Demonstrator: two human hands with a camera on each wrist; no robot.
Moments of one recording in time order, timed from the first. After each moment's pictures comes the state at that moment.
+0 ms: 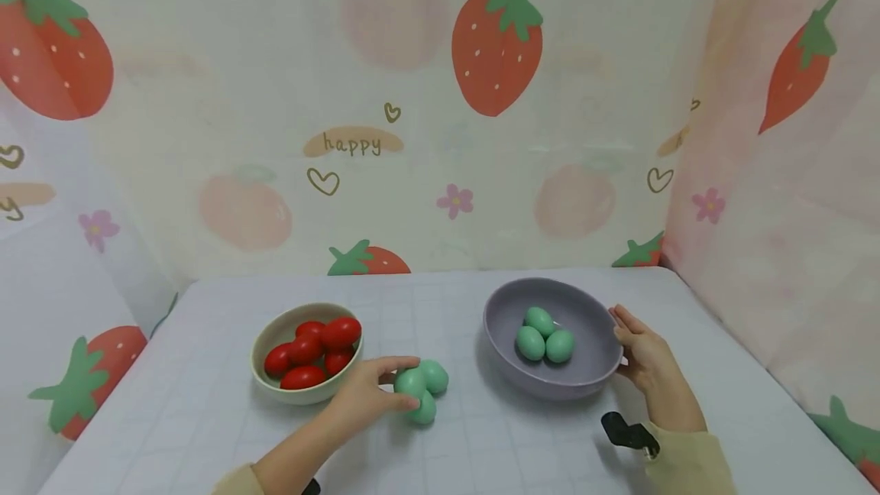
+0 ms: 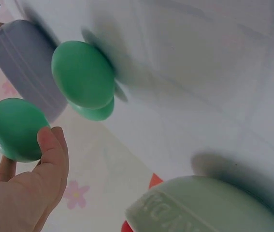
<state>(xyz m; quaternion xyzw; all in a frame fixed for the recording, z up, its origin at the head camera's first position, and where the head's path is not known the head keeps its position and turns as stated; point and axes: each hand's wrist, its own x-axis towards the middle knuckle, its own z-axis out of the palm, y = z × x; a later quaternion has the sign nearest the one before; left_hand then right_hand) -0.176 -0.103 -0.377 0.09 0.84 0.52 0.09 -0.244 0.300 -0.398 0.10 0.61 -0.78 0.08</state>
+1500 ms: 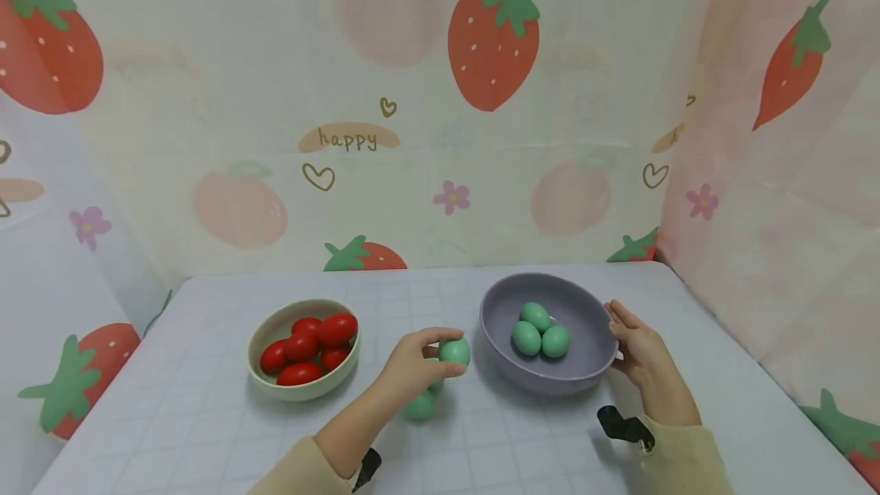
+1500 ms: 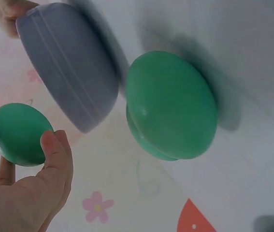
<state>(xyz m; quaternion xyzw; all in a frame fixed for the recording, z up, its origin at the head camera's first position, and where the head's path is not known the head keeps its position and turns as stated) -0.198 -0.048 -0.369 0.10 0.79 0.60 0.09 -0.243 0.301 -0.399 0.12 0.60 -0.79 0.08</state>
